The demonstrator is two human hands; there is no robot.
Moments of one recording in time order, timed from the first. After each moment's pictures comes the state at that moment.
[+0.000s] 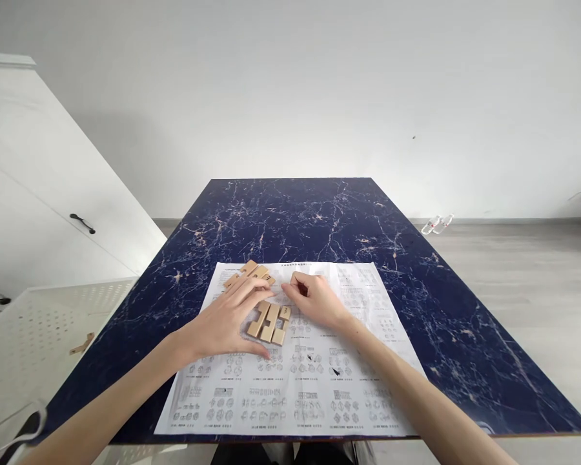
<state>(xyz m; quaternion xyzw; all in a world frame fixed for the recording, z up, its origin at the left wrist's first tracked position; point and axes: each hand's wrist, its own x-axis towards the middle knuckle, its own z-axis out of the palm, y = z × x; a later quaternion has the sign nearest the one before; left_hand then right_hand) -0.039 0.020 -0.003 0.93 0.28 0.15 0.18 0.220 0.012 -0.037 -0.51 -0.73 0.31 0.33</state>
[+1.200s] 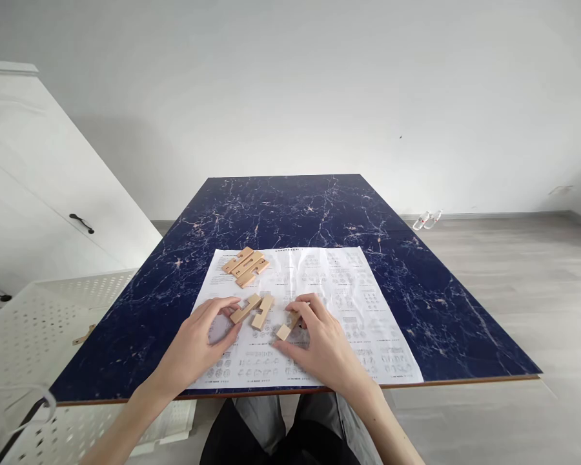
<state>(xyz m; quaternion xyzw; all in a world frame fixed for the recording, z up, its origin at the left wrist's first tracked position) -0.060 -0.070 -0.024 0.83 0.45 0.28 0.14 0.216 -0.120 -0.042 -0.57 -0.72 0.26 0.32</state>
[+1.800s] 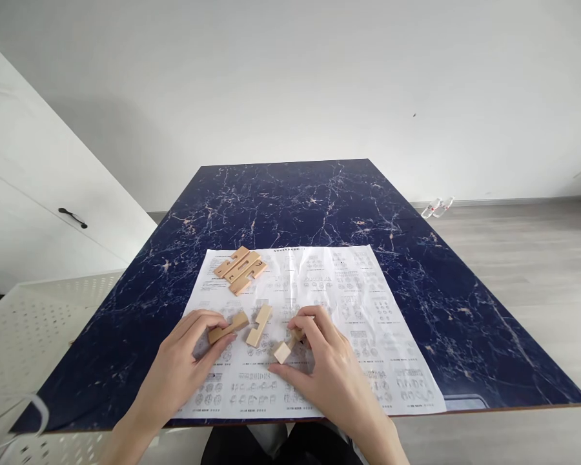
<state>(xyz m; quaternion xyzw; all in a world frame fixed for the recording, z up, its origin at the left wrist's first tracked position) -0.062 -0.068 -0.026 0.82 0.47 0.29 0.15 0.213 -0.125 -0.046 -0.59 -0.69 0.25 0.34</state>
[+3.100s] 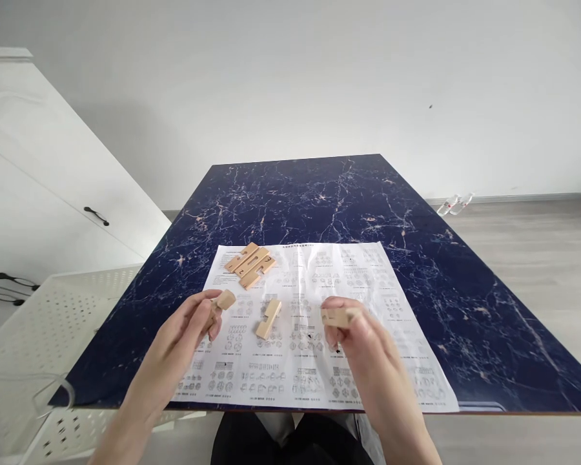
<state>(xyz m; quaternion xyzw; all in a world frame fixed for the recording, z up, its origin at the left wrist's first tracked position) -0.053 -0.076 0.014 0.56 0.57 0.37 0.47 0.233 -0.131 -0.016 -0.47 -0.35 0.52 0.62</state>
